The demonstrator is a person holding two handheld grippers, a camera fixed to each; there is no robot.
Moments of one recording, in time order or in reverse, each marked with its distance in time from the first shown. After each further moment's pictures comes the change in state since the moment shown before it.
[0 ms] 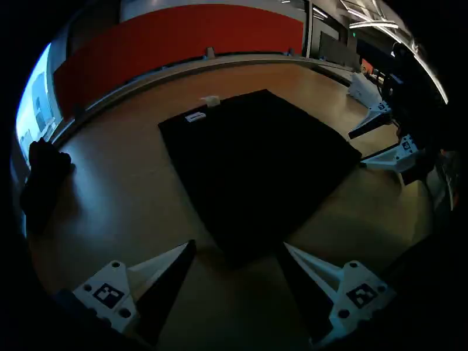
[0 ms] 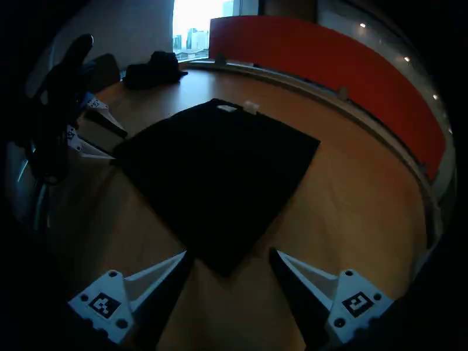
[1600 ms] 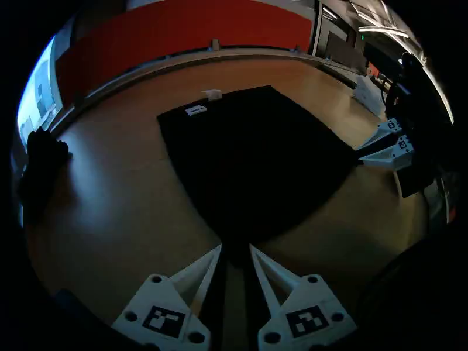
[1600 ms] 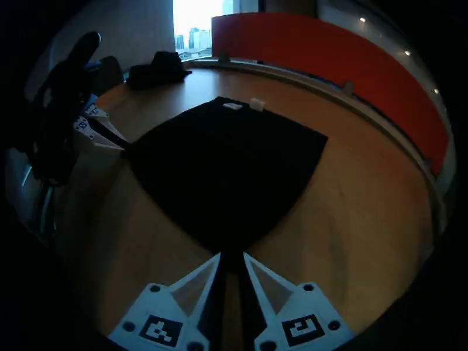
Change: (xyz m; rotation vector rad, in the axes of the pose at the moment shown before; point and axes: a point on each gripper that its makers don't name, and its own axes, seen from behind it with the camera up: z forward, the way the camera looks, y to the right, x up) left arm 0.001 0.009 0.001 -0.012 -0.054 -0.061; right arm 0.001 -0.011 0.001 0.047 -0.011 0.022
